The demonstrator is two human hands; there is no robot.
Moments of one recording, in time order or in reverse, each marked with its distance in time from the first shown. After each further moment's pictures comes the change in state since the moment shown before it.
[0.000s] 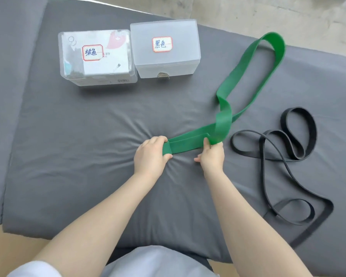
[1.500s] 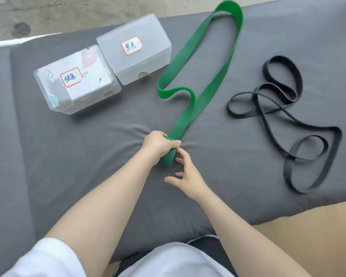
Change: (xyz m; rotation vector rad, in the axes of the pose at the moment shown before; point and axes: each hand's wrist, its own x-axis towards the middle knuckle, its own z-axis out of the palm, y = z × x) left_hand 0.028 -0.007 -0.028 -0.284 -0.445 -0.221; right_hand -0.110 0.073 0.055 0.024 -0.479 -0.246
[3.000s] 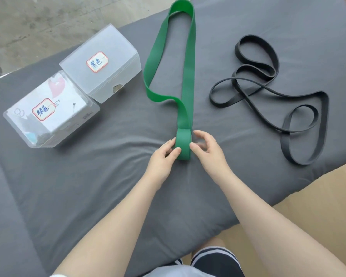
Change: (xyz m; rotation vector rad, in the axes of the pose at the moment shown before) left_hand 0.008 -0.033 0.031 -0.218 -0.256 0.405; right_hand 0.011 -0.020 -0.051 0.166 0.524 0.007
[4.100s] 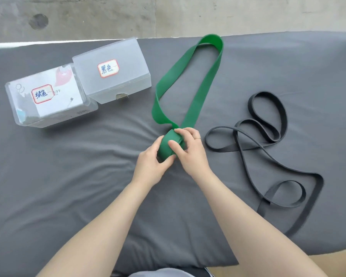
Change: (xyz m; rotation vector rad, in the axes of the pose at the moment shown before) left_hand 0.038 0.057 0.037 0.211 0.481 0.108; right_hand 0.095 -0.058 -0.027 -0.311 -0.300 -0.207
